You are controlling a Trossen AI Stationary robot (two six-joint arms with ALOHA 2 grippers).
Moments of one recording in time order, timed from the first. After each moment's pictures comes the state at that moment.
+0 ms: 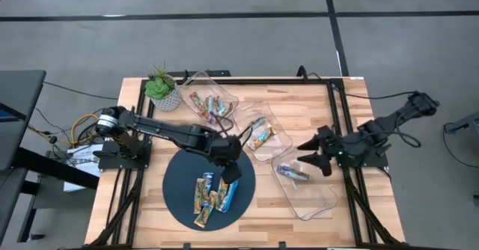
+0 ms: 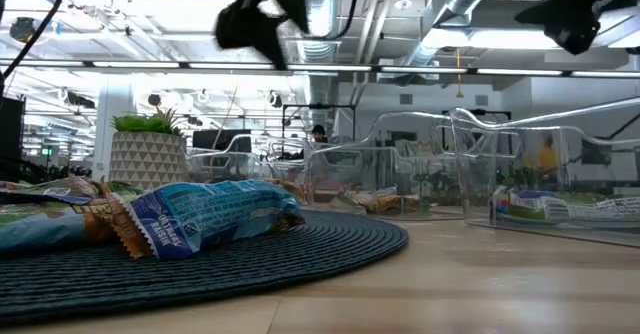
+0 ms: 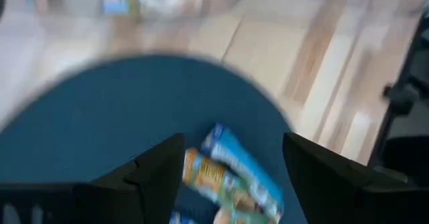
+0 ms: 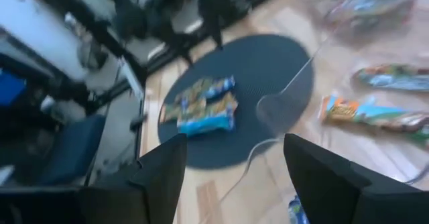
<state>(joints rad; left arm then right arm) -0.19 1.73 1.49 -0.82 0.00 -0.70 0.53 0.64 0.58 -0.38 0.41 0.74</state>
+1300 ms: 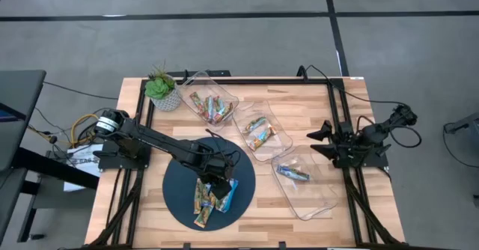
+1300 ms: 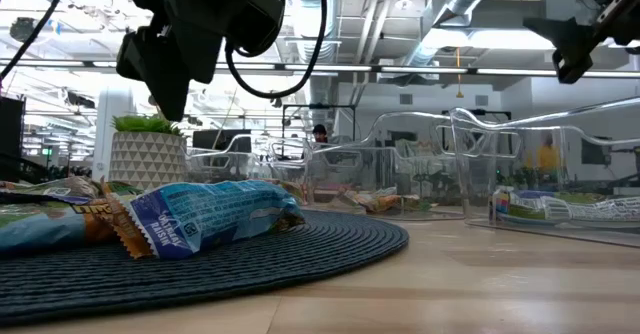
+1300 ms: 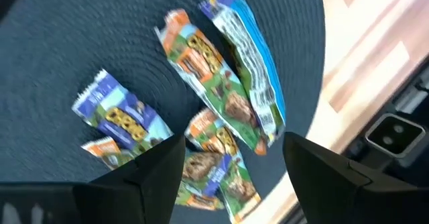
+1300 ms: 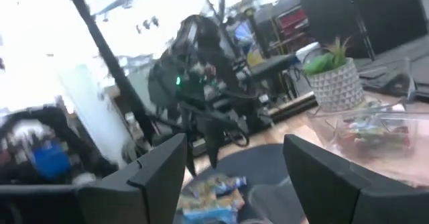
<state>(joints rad) -0.29 1.73 1.29 -0.79 0.20 -1.05 0.54 0.00 0.10 0.07 0.53 0.32</state>
